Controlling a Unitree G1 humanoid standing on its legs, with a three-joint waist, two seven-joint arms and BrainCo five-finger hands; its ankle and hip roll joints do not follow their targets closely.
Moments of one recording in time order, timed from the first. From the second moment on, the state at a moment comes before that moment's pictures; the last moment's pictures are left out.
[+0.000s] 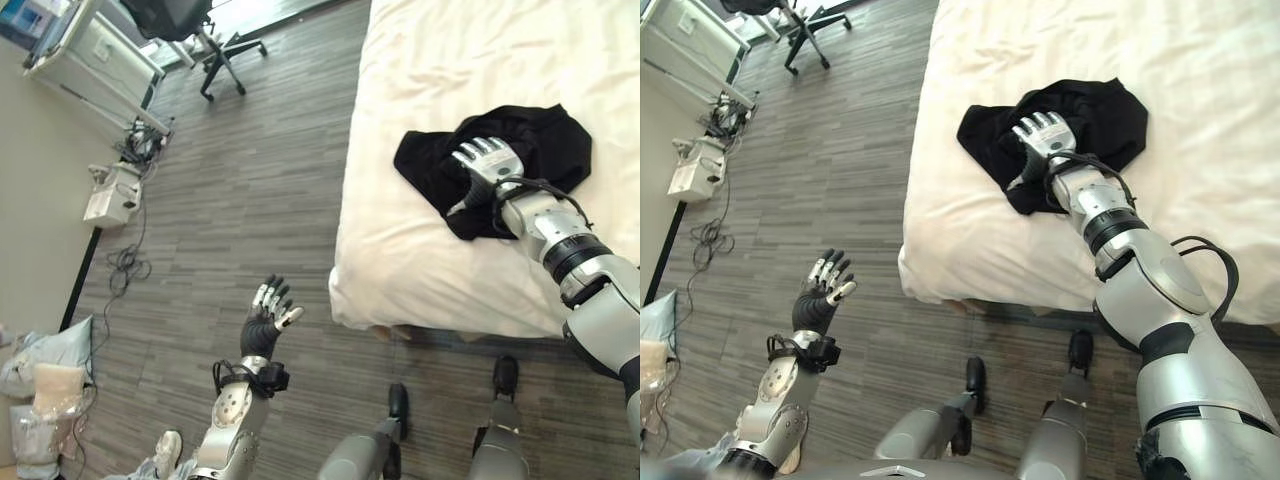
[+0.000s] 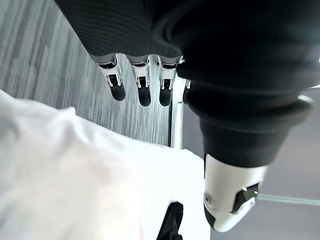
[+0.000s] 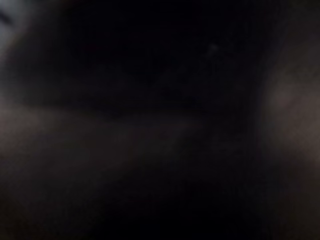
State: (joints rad) left arm 0.09 0.32 -0.23 0.12 -0.65 -0.32 0.03; right arm -1.22 -0.57 0.89 1.15 -0.87 -0.07 -0.23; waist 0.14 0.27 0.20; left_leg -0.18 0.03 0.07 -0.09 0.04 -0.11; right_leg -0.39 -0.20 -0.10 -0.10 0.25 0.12
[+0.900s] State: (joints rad) left arm 0.05 0.30 -0.23 0.18 -0.62 -0.32 0.07; right arm -0.86 -0.51 0.24 0.99 0.22 -0.10 -0.17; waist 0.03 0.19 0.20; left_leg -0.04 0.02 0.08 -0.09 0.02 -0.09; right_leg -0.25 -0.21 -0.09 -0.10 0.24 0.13
